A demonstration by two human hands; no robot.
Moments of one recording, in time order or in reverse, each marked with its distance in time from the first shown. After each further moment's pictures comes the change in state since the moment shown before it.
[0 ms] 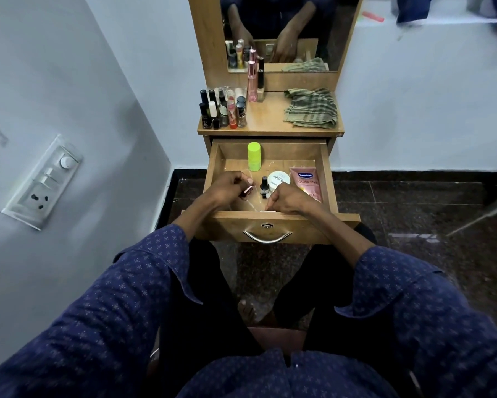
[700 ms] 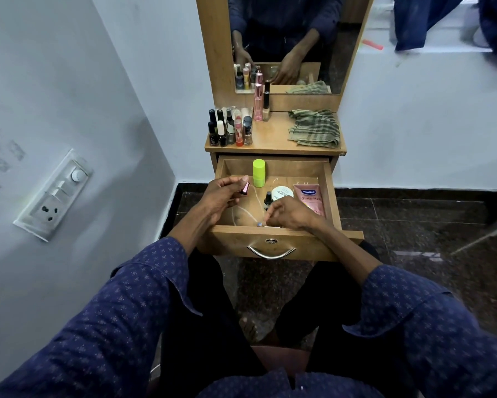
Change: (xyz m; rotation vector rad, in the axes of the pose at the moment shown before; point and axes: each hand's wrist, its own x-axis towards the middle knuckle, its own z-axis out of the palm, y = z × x) left_hand -0.001 0.000 -0.021 -0.541 0.133 -0.073; right_hand -0.009 -0.001 -0.006 0.208 -0.007 -0.163
